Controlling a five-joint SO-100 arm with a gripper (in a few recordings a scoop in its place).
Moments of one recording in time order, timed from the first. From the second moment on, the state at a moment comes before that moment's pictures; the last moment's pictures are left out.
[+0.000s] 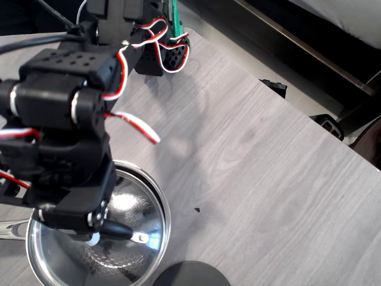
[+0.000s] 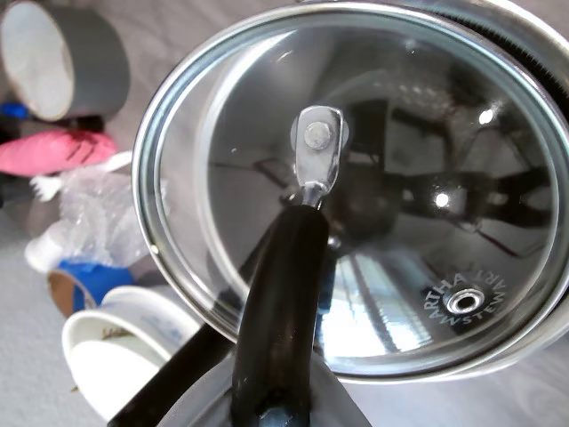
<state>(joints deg) 6.2 65.4 19.3 102.3 5.4</state>
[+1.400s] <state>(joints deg) 9.5 66.9 24.8 101.4 4.1</state>
